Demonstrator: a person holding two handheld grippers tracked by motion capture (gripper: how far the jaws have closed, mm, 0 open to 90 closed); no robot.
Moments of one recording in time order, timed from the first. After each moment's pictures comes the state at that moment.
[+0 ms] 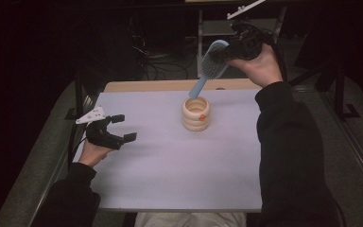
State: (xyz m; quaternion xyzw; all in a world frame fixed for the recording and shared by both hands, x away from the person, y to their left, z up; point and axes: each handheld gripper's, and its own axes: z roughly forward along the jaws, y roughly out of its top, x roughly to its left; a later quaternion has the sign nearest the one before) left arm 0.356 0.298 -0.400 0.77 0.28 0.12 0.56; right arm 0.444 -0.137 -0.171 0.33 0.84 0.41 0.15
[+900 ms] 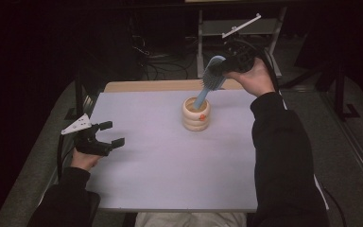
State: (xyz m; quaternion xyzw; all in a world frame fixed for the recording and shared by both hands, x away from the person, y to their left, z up) left arm 0.343 0.334 -0.420 0.75 0.30 0.13 0.58; right arm 0.471 -0.137 -0.226 0.34 0.85 0.38 0.13
